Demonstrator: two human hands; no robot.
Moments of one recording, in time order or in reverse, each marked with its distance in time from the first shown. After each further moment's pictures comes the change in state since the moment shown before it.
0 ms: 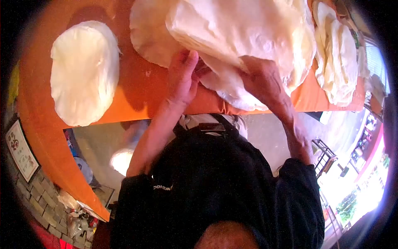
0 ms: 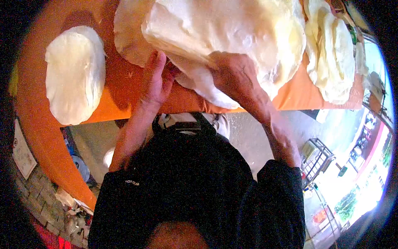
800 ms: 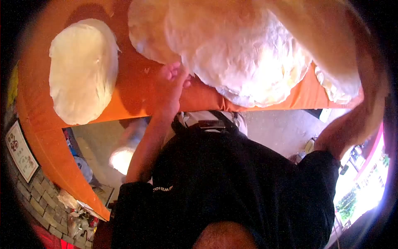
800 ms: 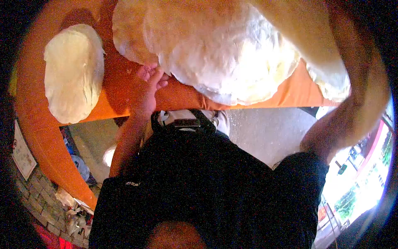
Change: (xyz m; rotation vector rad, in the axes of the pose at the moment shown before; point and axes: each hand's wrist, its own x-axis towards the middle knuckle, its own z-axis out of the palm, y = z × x) left_hand -0.038 0.001 -0.043 0.502 0.356 -0.116; right_hand 0.048 -0.007 -0.156 -0.291 0.490 -0.118
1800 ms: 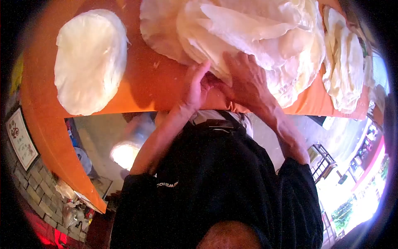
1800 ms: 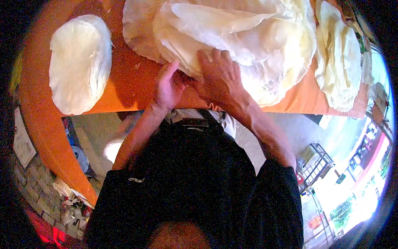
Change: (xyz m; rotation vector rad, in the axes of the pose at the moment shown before) left_hand -0.005 0.006 0.035 -0.327 -0.292 -0.075; right_hand -0.127 -0.089 0.137 0.203 -0.445 0.008
